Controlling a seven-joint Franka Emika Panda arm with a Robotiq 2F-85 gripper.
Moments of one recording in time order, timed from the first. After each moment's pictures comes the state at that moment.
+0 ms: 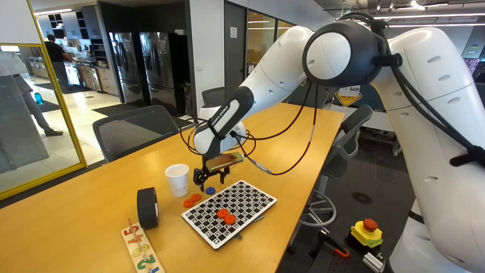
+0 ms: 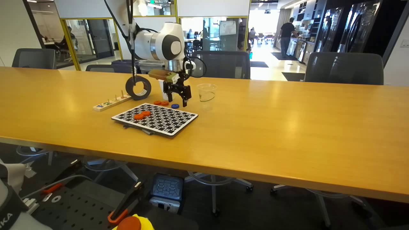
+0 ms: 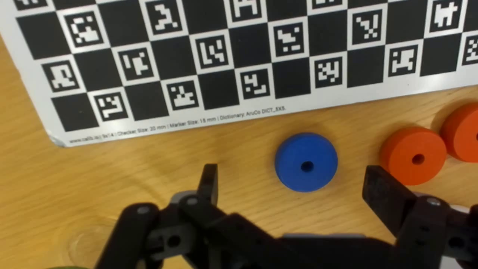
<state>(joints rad) 0.03 0.59 0.01 -1.87 -0.01 2.49 0.24</state>
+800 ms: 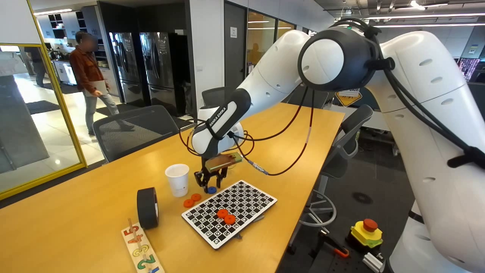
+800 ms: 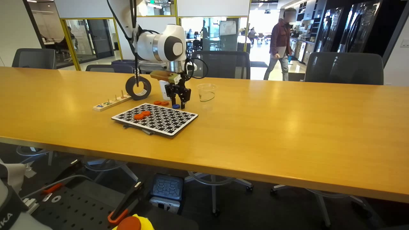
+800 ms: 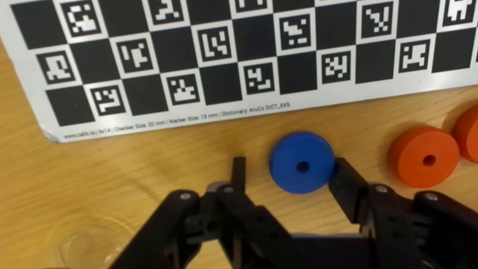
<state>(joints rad) 0.03 0.62 0.01 -1.83 -0.01 2.45 0.23</state>
